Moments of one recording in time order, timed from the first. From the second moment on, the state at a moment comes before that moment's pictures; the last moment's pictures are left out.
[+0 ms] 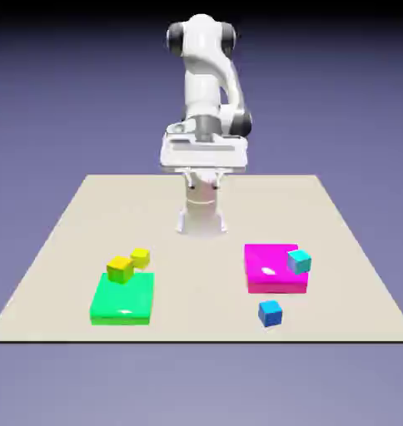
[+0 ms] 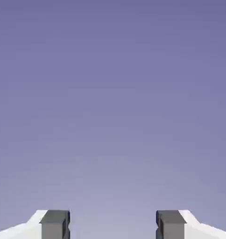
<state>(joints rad) 0.02 -0.54 -0.01 -2.81 -0.05 3.01 0.74</state>
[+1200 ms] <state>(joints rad) -0.01 0.32 -0.26 -2.83 -1.54 2.27 0.78</state>
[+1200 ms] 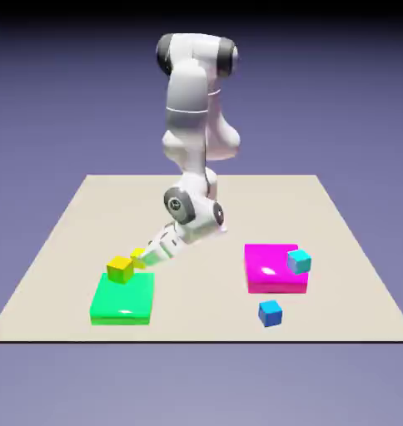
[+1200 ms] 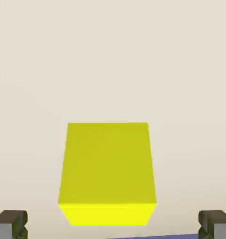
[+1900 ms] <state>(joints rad) 0.13 0.28 0.04 -2.62 -1.20 1.96 0.65</state>
